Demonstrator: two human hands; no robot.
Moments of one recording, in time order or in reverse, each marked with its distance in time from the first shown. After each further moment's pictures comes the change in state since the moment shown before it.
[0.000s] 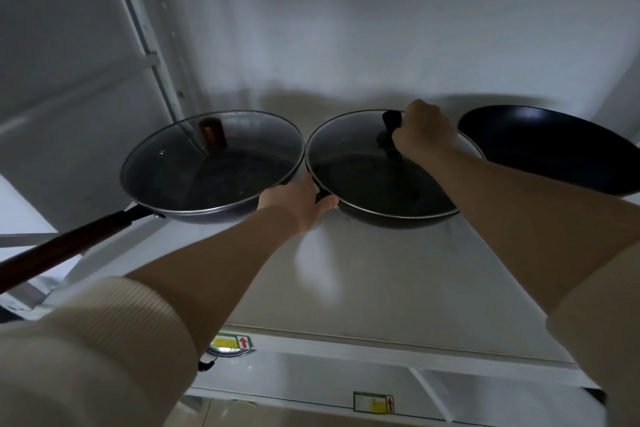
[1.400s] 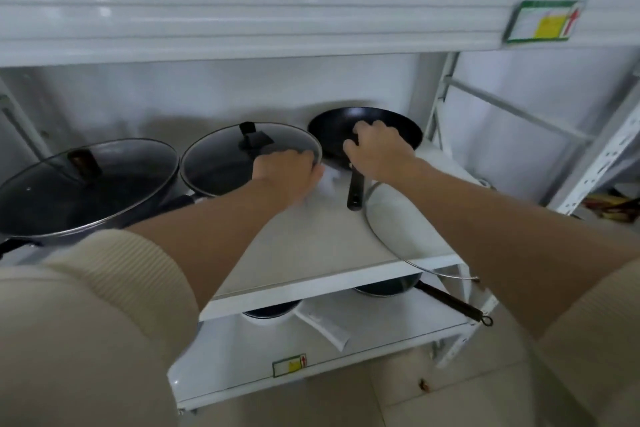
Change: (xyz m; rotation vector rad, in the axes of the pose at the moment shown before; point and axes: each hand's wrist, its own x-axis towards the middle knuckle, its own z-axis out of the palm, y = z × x) left_hand -0.102 0.199 -0.081 0.197 0.235 0.437; right_hand -0.145 0.134 -0.144 -0.134 -0.001 0.040
